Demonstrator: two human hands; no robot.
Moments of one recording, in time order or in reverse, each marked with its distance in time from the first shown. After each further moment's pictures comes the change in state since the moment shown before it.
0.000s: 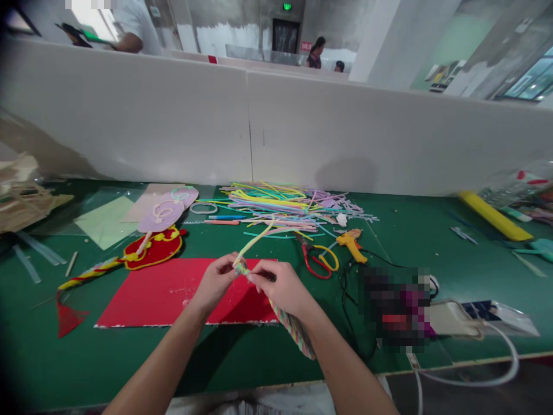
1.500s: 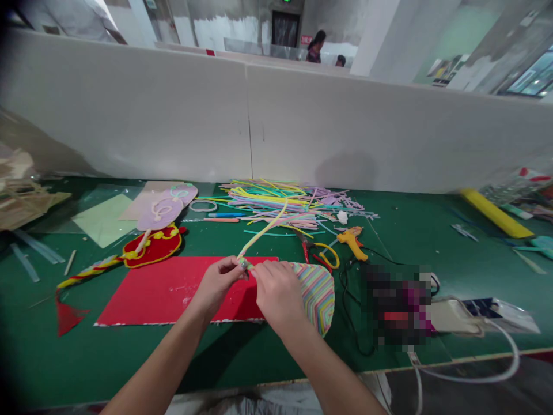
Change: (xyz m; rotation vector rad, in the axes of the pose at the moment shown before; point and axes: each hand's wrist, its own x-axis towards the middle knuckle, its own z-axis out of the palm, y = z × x) left_hand -0.008 0.010 0.013 0.027 0.151 -0.271; right_hand -0.008 0.005 0.022 -0.843 0.356 -0.299
